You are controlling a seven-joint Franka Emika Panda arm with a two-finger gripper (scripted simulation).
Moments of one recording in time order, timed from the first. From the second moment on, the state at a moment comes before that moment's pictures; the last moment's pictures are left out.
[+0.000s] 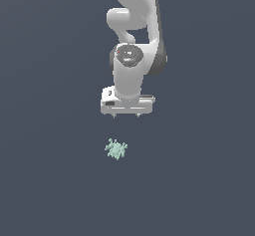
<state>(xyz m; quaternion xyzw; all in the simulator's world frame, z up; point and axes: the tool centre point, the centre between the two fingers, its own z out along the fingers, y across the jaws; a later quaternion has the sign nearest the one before) -0.019 -0.006 0.155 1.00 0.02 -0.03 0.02</state>
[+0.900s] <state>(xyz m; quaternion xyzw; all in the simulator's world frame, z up) -0.005 -0.010 0.148 0.99 0.10 -0.03 0.02</state>
